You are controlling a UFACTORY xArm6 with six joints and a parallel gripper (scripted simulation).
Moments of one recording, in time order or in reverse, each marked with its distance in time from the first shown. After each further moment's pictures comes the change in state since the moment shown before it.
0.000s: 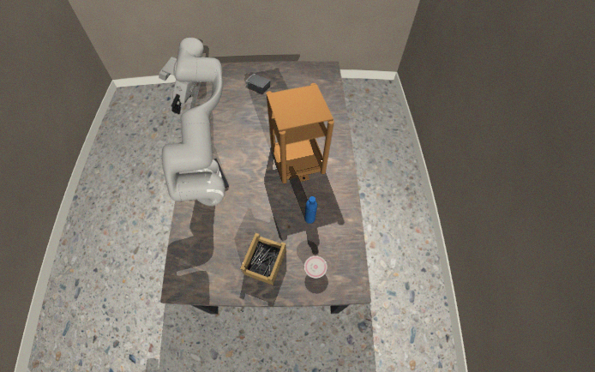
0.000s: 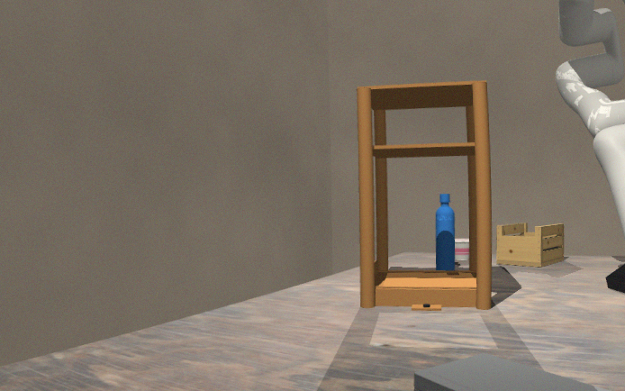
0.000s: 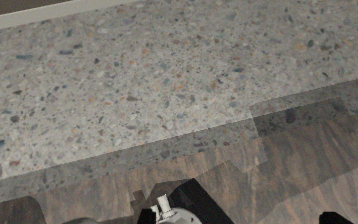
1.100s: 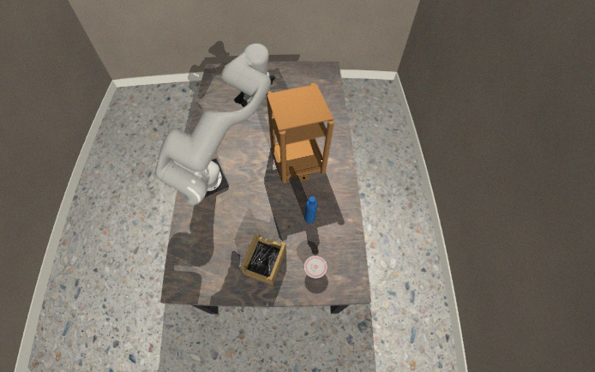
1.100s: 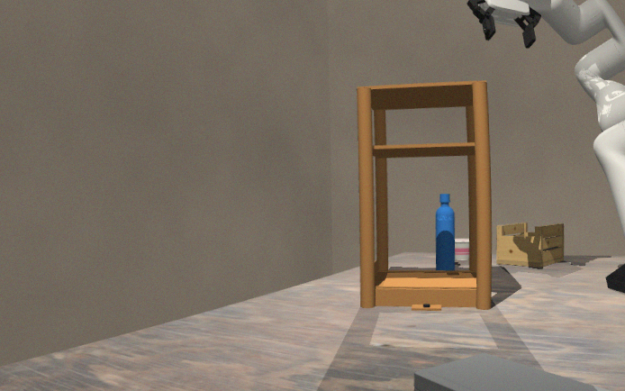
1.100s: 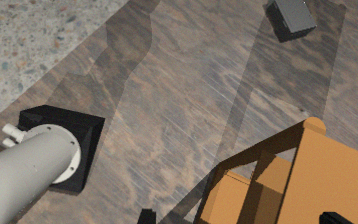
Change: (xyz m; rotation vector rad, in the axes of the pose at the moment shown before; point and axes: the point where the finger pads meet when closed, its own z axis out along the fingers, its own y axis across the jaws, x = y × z) arm -0.242 0.087 -0.092 -0.358 -0.095 0.565
